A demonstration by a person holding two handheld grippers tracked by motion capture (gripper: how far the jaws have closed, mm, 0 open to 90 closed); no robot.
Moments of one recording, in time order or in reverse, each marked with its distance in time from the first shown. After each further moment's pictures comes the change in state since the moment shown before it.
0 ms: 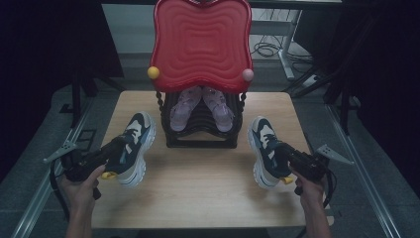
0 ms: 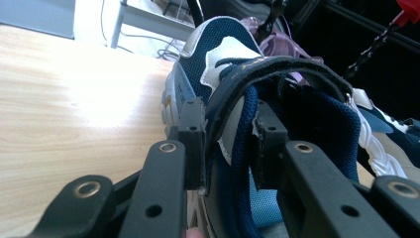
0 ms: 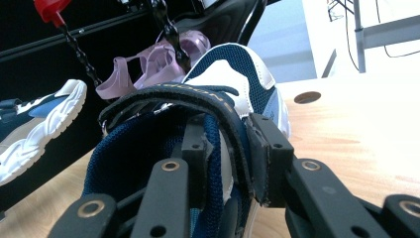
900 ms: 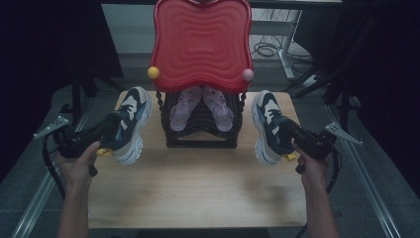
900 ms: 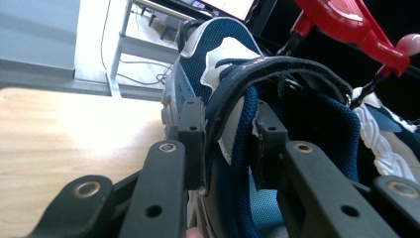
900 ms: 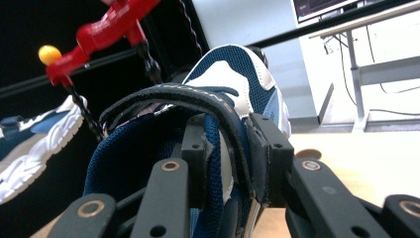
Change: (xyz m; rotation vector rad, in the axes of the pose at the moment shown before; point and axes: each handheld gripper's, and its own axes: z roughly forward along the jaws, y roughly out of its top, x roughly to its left) left arm -0.003 0.062 0.013 -0.075 -0.015 0.039; right arm 0.005 0.062 0.018 -0.112 0.006 -0.021
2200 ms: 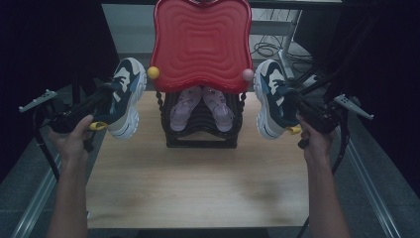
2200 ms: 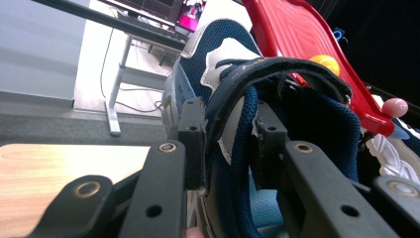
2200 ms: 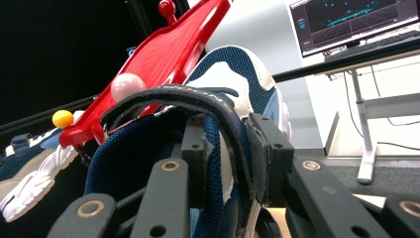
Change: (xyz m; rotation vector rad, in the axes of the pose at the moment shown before) left arm -0.003 0.058 0.010 -0.092 -0.013 -0.003; right arm 0.010 0.069 0.026 -0.089 0.020 -0.018
